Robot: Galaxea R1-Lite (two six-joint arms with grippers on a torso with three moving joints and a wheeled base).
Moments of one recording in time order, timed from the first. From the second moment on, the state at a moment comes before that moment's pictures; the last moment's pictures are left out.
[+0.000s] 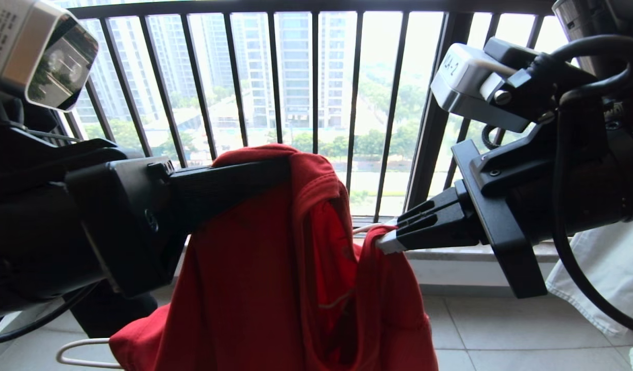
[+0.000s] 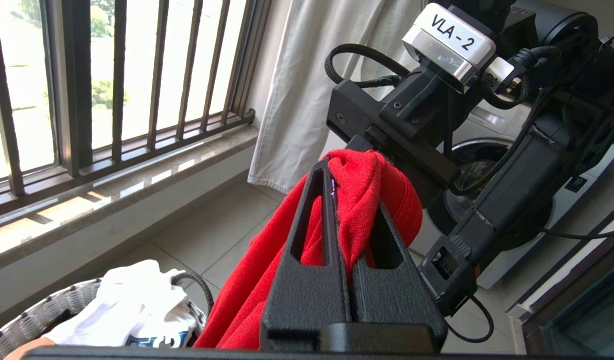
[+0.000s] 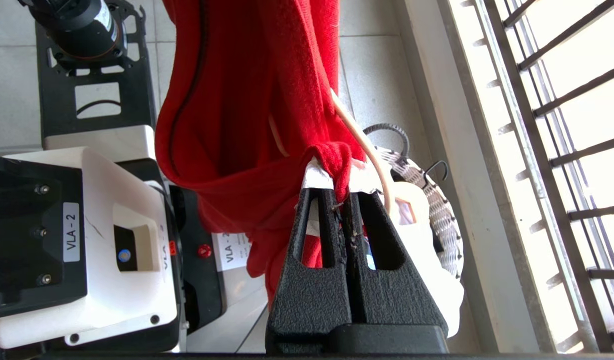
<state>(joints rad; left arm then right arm) -0.76 1.21 -0.79 -0.64 -0.39 -0.40 0.76 1.56 -1.63 0.66 0.39 -0.45</state>
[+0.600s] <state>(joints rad) -0.69 1.24 -0.83 -0.63 -0.39 -0.39 0.69 1.56 -1.65 0.65 0.37 -0.46</state>
